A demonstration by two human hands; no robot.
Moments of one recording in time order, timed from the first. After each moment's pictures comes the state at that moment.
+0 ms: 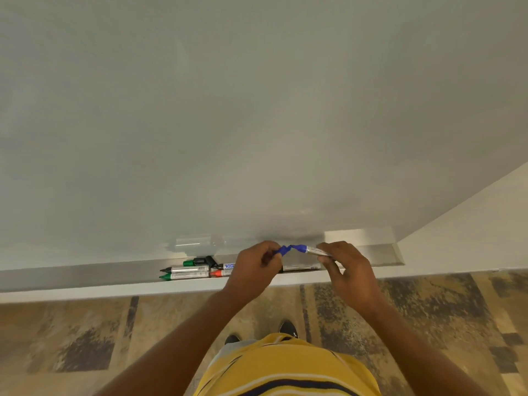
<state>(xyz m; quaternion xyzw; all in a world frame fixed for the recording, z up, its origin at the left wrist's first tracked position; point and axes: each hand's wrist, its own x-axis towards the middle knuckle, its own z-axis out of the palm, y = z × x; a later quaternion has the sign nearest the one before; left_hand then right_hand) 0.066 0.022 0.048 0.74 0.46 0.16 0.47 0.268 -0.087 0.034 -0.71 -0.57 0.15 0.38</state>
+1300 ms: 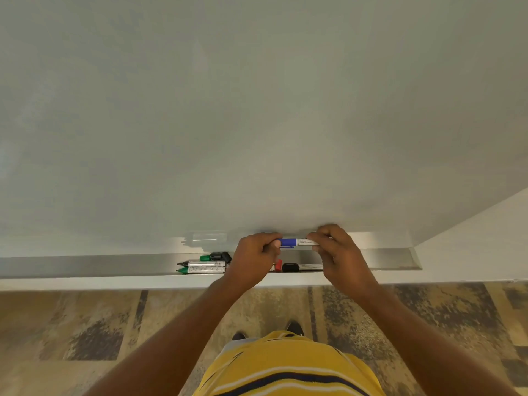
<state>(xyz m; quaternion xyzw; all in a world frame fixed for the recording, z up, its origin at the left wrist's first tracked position) 0.037 0.043 0.076 0.73 0.48 0.18 0.45 0.235 -0.043 0.048 -0.66 -0.67 0.10 0.33</state>
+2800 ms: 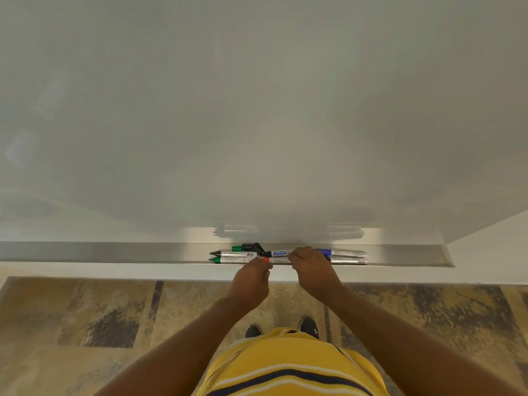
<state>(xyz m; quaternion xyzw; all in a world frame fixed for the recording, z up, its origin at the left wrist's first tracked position) -0.068 0.030 -0.026 0.80 0.51 0.09 0.31 0.119 -0.010 -0.040 -0.66 -0.73 0.13 0.08</state>
